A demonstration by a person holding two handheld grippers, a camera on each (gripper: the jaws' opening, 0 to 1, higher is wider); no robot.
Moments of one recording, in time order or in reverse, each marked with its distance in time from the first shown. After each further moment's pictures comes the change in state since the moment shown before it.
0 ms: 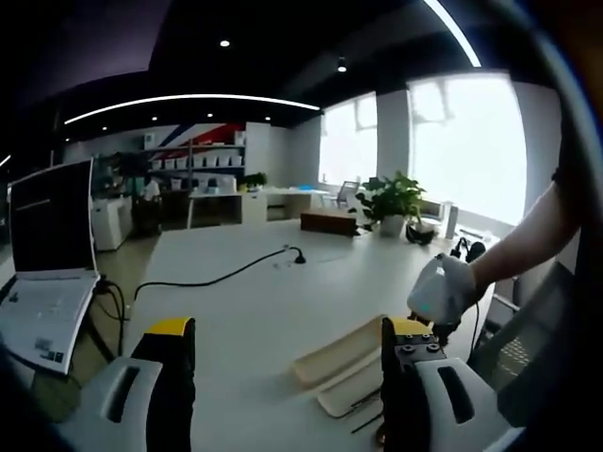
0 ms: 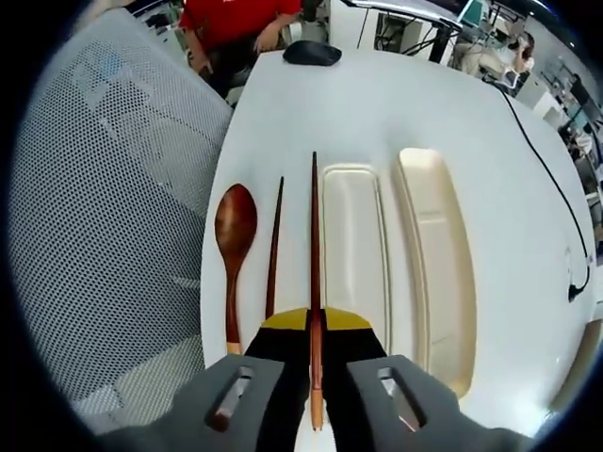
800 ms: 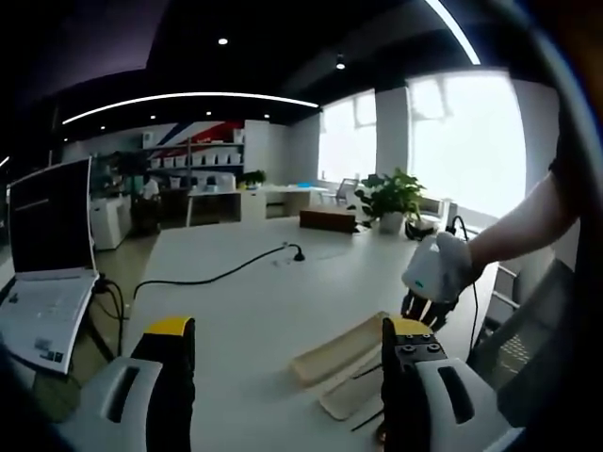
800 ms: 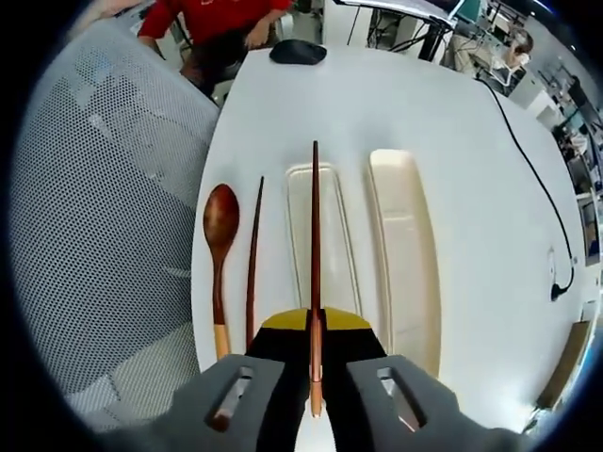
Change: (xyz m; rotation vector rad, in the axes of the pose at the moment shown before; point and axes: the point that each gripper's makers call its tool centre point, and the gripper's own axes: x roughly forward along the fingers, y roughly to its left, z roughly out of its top) left arm 0.000 0.000 -0.003 0.006 0.012 -0.003; right arm -0.023 -0.021 -0.002 -0.012 0.058 -0.048
